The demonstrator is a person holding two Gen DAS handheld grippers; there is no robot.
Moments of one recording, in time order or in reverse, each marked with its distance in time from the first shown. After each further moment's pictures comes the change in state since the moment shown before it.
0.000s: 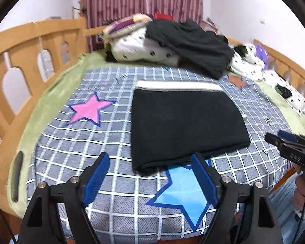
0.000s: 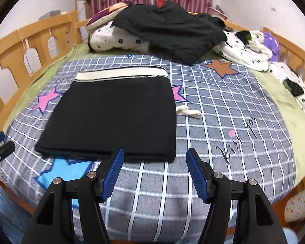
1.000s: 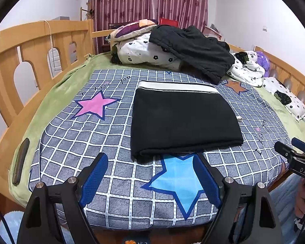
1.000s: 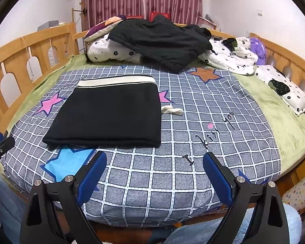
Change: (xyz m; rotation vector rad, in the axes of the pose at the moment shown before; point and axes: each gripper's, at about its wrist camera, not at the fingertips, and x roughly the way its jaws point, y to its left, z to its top) left arm -0.026 -0.006 -0.020 -0.036 -0.014 -0.007; right arm -0.056 -0.018 -0.035 0.002 -0.082 -0.050
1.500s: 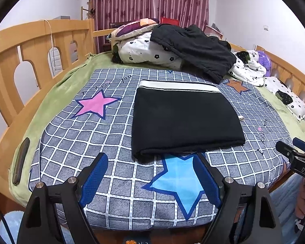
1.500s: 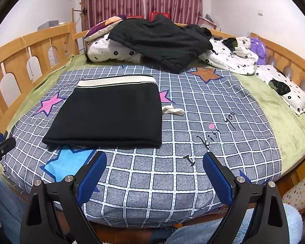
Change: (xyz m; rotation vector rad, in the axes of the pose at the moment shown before) left arm 0.002 -0.001 0.001 0.000 0.004 0.012; right arm 0.002 -0.001 0.002 0.003 0.001 0.004
